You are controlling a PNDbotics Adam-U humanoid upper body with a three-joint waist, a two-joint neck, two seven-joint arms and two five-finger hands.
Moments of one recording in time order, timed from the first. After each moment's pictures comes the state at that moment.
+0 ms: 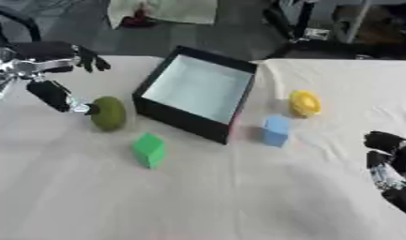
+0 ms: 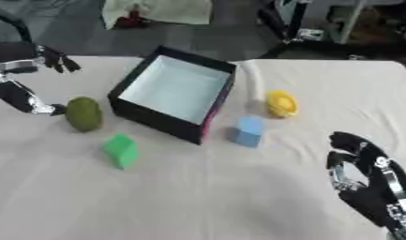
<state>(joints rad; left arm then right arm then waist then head) -0.72 0.73 -0.28 -1.29 -0.73 -0.36 -0.74 0.14 -0.15 -0.09 -1.91 0.21 -0.15 0.24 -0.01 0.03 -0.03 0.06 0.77</state>
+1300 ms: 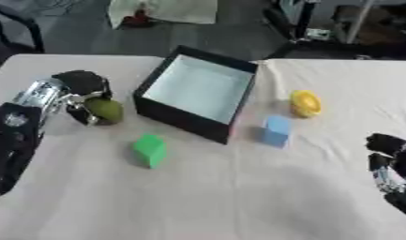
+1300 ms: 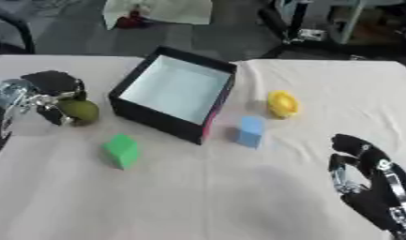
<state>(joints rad) -0.79 0.51 -0.20 -0.89 -1.34 -0.41 -0.19 0.14 -0.15 -0.09 -1.91 0.20 -0.15 0.24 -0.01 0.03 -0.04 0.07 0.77</state>
